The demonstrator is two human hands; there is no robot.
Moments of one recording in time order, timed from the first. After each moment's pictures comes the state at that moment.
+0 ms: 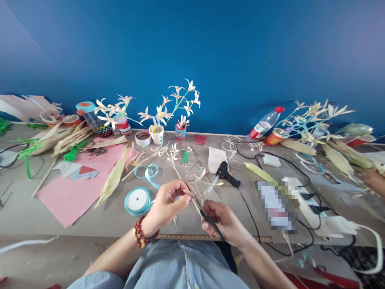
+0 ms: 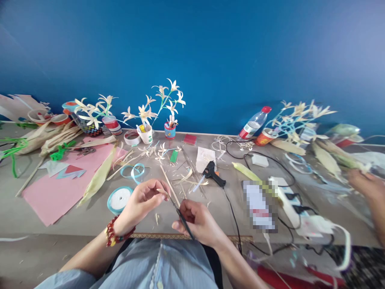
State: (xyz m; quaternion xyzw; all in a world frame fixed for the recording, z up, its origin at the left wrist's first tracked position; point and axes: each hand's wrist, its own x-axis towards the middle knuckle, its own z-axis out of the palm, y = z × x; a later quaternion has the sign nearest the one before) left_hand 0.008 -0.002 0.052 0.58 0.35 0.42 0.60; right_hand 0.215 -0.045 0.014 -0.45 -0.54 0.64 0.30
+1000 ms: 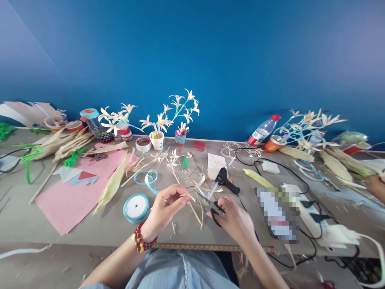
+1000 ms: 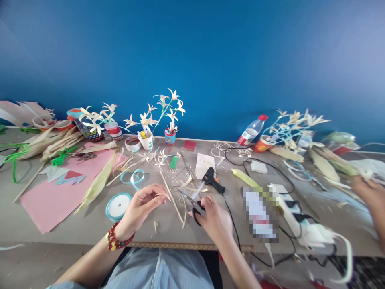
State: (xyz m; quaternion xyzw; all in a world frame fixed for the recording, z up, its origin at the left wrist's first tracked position) left_hand 0.010 0.003 0.032 0.55 0.35 0.48 0.59; right_hand 0.255 -0.029 -0.018 -0.70 -0.70 0.08 0.12
